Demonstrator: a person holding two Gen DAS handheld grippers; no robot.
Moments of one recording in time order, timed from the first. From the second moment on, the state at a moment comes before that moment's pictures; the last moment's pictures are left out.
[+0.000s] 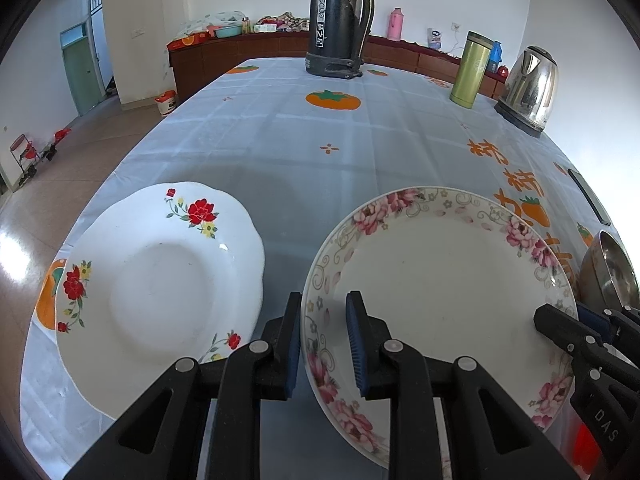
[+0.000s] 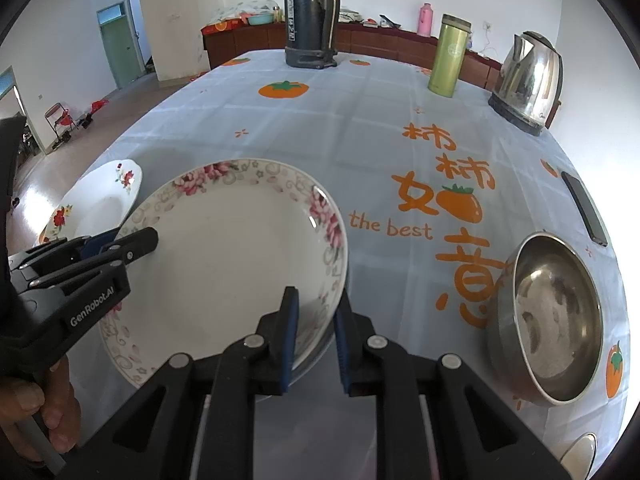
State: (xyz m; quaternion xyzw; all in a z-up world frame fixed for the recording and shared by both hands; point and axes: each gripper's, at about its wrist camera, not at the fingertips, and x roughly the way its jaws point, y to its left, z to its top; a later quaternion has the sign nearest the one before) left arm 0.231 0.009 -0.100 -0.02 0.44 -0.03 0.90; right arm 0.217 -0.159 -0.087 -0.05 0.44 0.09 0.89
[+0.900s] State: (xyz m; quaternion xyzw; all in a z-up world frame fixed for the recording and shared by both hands) left arm 0.231 0.007 -0.102 0.00 0.43 -0.02 0.90; right arm 0.217 -0.154 -0.088 -0.08 0.45 0.07 0.89
